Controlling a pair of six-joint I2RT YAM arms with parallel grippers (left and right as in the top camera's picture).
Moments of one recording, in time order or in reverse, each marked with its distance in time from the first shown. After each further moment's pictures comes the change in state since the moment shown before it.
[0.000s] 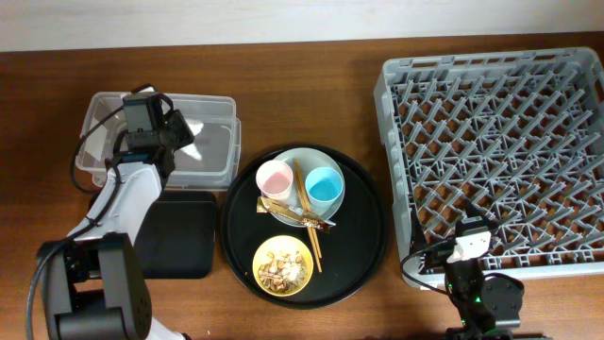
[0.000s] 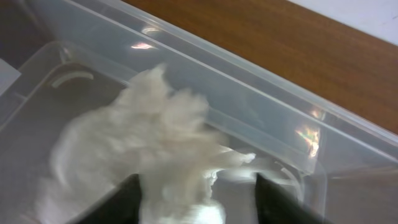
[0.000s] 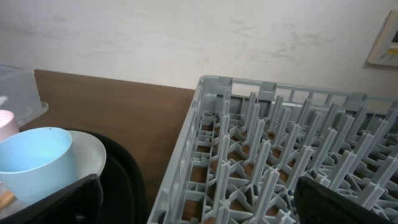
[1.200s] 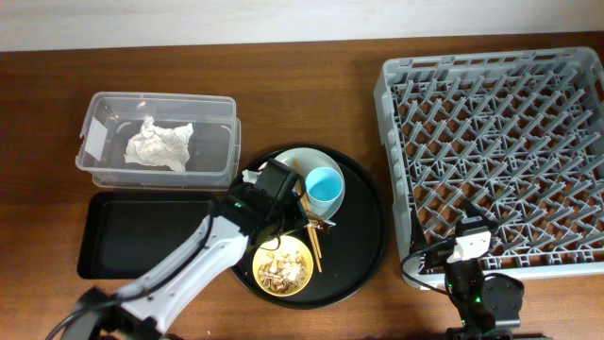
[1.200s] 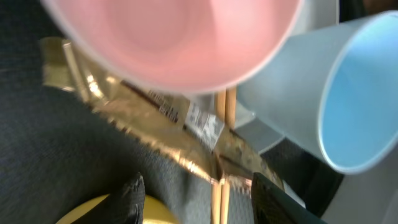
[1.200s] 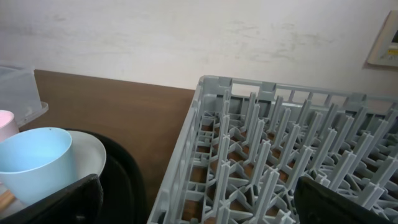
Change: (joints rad) left arm -0.661 -0.234 -0.196 -0.410 0.167 -0.624; right arm 0.000 0.000 0.000 0.000 0.000 0.000
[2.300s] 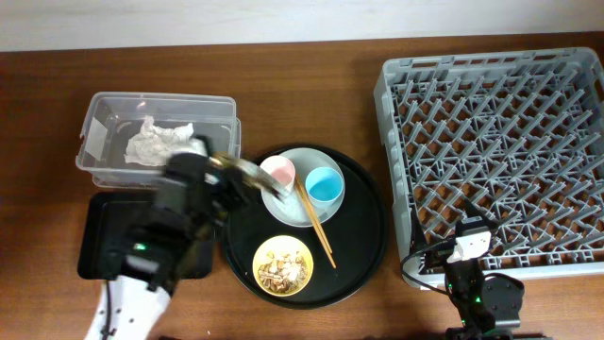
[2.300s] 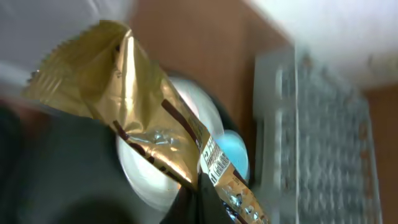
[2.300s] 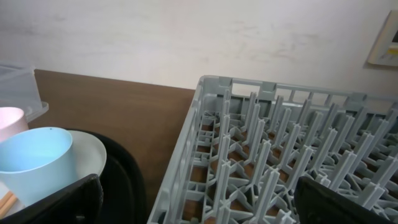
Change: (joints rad) left arm 0.296 -0.455 0.000 -0.002 0.042 0.146; right arm 0.000 0.000 0.000 0.000 0.000 0.000
